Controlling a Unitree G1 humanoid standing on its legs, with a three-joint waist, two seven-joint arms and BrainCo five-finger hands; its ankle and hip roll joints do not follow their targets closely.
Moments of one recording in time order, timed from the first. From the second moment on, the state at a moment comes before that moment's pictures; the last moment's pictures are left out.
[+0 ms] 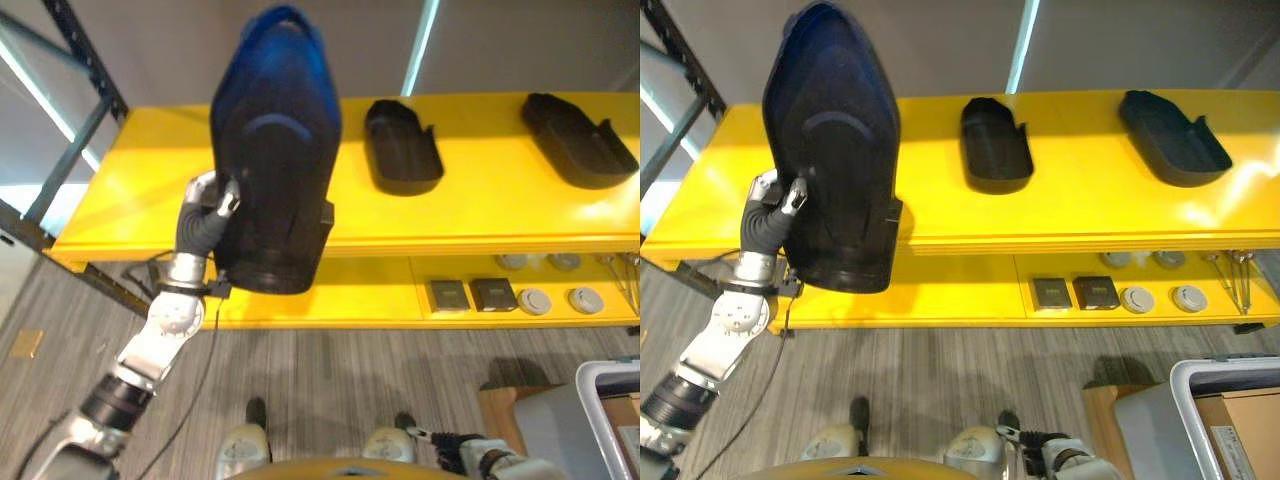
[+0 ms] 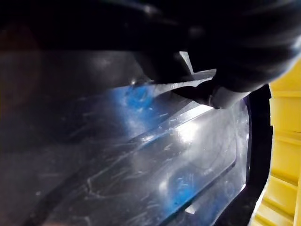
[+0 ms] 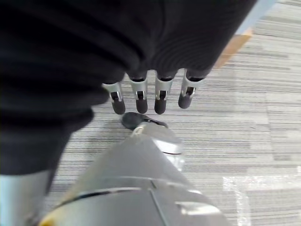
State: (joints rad) left arm -0.28 0.63 -0.33 -0.10 -0.11 -0.39 0.43; right arm -0.17 -0.30 0.21 1.31 0.19 0.27 0.05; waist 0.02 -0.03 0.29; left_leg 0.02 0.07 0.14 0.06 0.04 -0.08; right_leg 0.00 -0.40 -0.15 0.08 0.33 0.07
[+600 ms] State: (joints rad) left arm -0.18 0.62 -0.19 -0.05 -0.19 -0.24 0.49; right arm -0.03 -0.32 0.27 1.26 0.20 0.27 0.12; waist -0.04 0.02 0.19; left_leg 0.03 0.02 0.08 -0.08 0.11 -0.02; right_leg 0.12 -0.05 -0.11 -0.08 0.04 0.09
